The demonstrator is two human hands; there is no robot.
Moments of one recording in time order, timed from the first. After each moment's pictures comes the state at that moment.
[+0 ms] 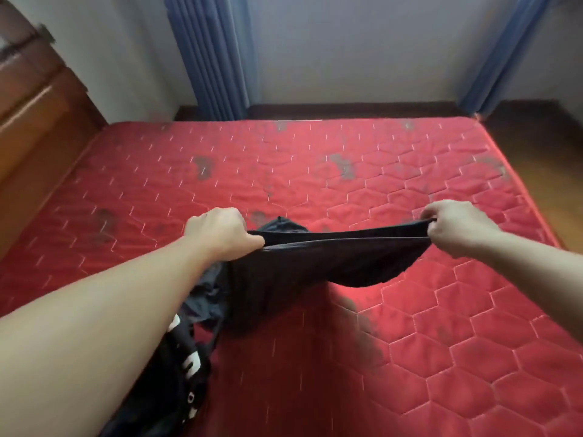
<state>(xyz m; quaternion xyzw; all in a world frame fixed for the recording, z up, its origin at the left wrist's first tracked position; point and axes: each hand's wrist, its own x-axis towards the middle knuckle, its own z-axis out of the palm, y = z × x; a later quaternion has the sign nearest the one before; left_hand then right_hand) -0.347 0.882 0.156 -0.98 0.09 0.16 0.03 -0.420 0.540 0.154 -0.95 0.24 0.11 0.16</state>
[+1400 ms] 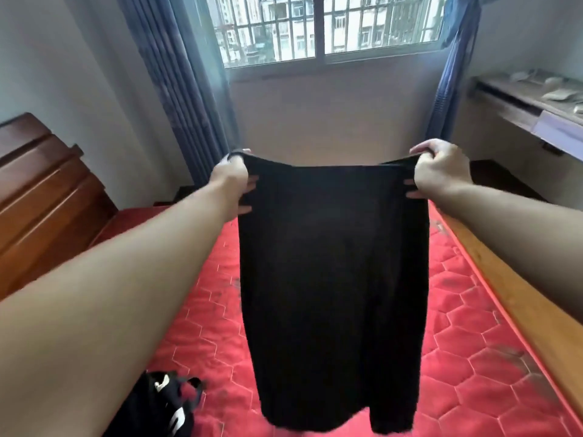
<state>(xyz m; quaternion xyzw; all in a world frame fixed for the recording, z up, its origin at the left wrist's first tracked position) -0.364 0.724 0.409 -0.75 -0.09 0.09 -0.65 -0.437 0.442 0.384 -0.79 0.27 -0.25 0.48</state>
